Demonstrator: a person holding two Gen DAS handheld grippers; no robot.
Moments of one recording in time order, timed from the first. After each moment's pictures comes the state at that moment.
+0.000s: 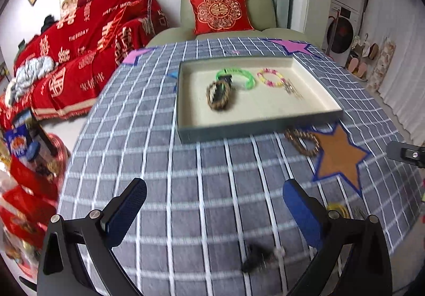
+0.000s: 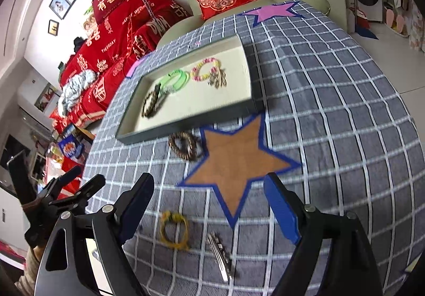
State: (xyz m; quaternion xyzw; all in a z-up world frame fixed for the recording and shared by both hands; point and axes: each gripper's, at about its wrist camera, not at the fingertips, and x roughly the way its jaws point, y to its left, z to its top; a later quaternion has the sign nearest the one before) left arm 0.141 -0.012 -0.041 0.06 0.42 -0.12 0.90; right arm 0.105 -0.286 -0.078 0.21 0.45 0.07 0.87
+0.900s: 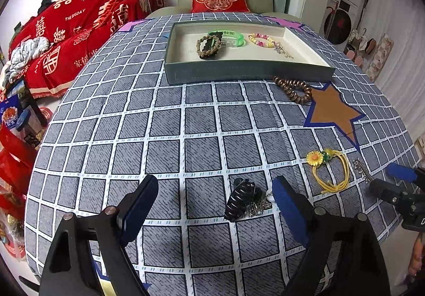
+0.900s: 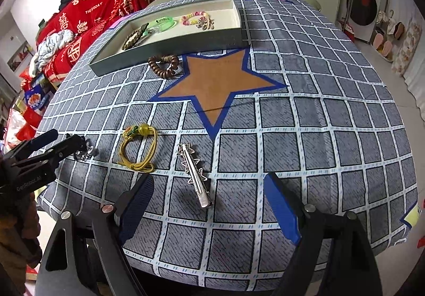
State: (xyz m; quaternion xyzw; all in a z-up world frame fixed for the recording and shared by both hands) left arm 0.102 -0.011 -0.083 0.04 0.46 -0.13 0.88; right arm 0.040 -0.243 -0.125 0.09 0.50 0.01 0.86
